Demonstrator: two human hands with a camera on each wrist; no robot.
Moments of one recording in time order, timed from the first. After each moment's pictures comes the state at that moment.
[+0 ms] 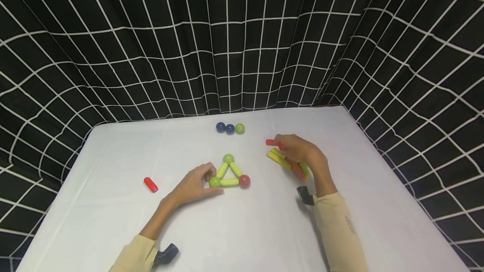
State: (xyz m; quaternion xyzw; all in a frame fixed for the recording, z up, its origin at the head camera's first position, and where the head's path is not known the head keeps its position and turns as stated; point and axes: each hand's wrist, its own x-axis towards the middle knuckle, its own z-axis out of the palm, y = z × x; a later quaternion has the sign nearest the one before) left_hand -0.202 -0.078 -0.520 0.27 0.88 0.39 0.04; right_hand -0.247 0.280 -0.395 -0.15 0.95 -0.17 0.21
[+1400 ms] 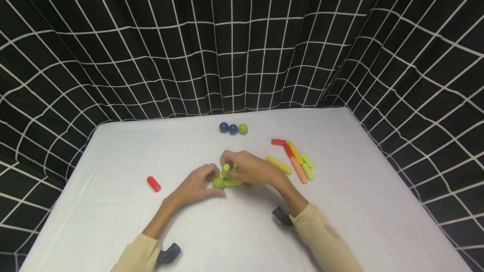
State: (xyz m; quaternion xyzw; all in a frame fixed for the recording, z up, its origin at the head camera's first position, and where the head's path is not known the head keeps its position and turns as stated) left_hand -0.204 -0.079 -0.524 0.29 0.88 0.38 0.02; right_hand -0.207 0.162 -0.404 -0.35 0.86 -0.32 0.17
